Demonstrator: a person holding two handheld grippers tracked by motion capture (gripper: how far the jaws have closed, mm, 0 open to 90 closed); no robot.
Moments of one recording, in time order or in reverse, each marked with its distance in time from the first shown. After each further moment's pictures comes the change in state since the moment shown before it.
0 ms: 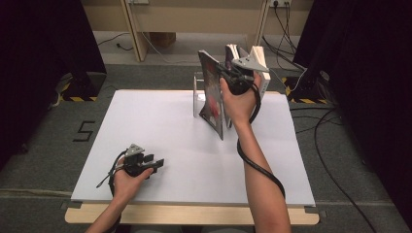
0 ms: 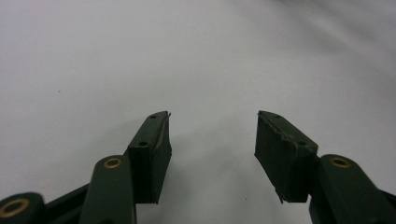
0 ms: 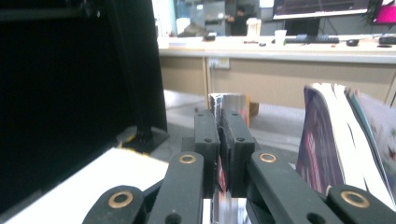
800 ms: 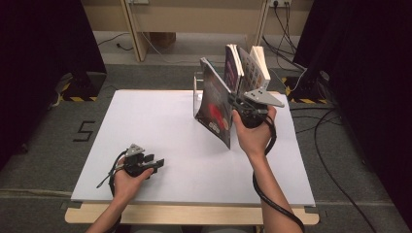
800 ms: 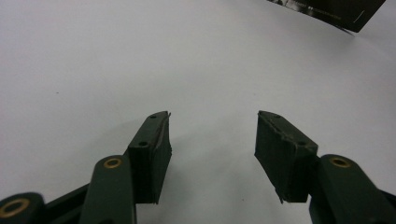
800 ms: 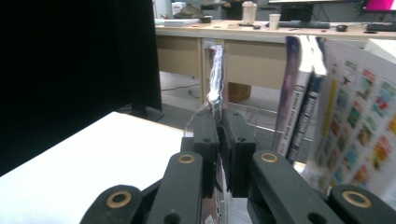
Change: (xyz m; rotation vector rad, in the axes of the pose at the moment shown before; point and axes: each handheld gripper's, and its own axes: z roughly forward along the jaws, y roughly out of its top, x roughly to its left) left arm -0.001 0.001 -0.001 0.001 0.000 0.002; right arm 0.008 -0.046 -0.073 0.044 -0.035 -0.020
